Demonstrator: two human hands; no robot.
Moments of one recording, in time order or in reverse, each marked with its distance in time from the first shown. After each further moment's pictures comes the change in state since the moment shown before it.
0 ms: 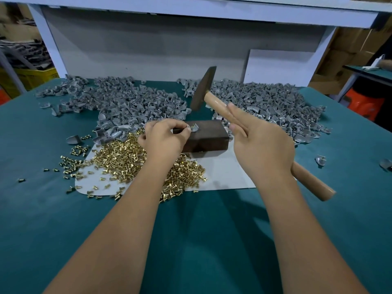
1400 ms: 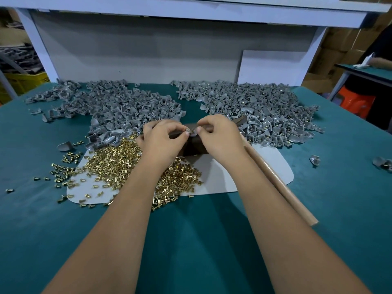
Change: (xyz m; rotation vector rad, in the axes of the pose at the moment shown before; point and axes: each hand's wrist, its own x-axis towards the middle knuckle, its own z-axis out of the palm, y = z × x) left_hand 0.002 -0.001 -0.003 0.028 -0.140 0.139; right_hand 0.037 -0.027 0.049 0.450 -0.243 0.013
